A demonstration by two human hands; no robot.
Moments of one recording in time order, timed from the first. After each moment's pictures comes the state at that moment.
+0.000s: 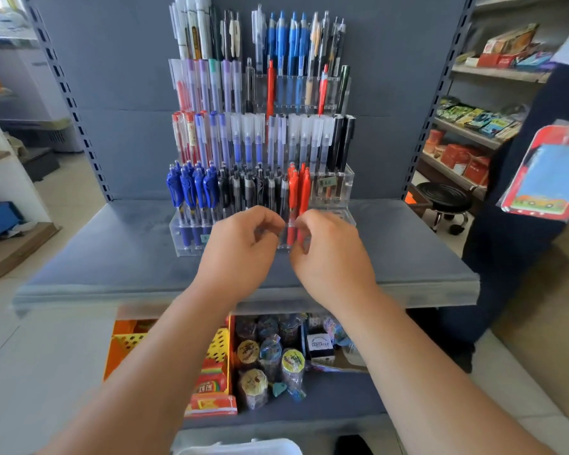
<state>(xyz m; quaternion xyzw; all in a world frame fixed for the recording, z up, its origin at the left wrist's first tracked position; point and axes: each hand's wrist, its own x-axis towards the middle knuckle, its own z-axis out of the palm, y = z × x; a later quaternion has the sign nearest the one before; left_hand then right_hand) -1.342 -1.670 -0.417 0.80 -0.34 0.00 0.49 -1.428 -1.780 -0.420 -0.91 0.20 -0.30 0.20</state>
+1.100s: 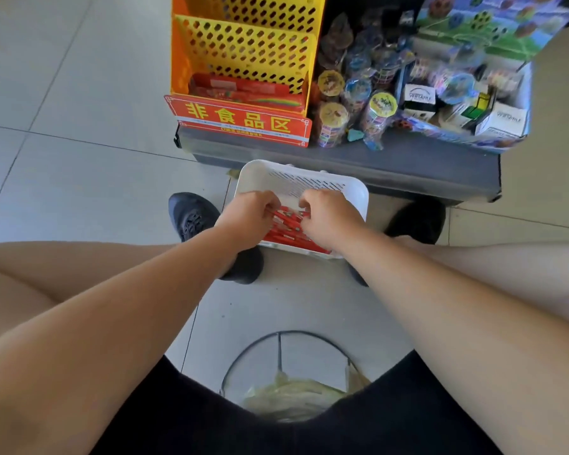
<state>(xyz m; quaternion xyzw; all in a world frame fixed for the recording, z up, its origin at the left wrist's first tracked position) -1.442 -1.477 -0.756 0.91 -0.22 -0.27 0.22 -1.513 -1.635 -0.739 -0.94 0.15 0.18 0.26</state>
